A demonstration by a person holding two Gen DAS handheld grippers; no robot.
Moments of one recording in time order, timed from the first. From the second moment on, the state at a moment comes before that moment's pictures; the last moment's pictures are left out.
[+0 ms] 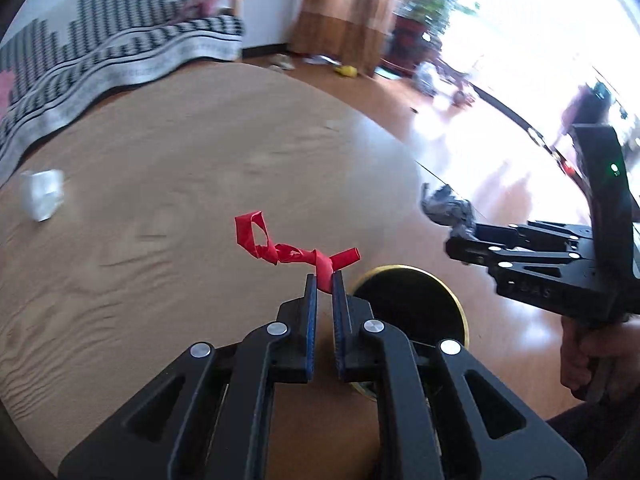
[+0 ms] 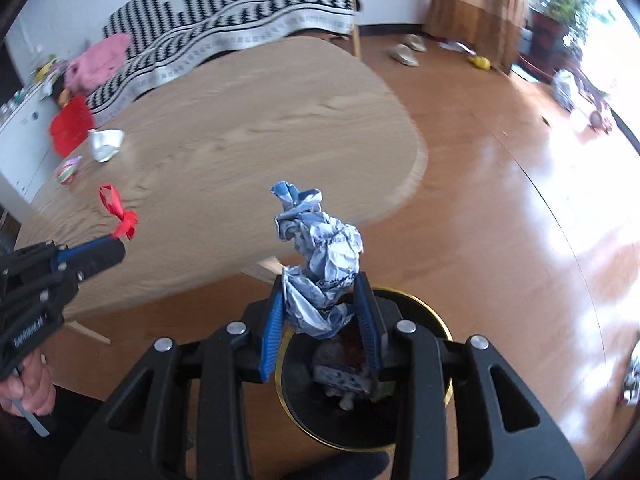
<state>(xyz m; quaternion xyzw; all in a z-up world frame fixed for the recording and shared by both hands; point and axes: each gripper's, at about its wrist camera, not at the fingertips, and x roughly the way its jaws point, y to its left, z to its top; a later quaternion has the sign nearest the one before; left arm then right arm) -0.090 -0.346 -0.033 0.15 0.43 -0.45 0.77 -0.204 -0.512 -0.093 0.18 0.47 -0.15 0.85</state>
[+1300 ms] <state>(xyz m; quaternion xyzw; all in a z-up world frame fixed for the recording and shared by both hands) -0.130 -0.409 -0.080 0.19 0.46 -0.48 0.72 -0.214 -0.550 -0.204 0.24 0.60 -0.17 0.75</state>
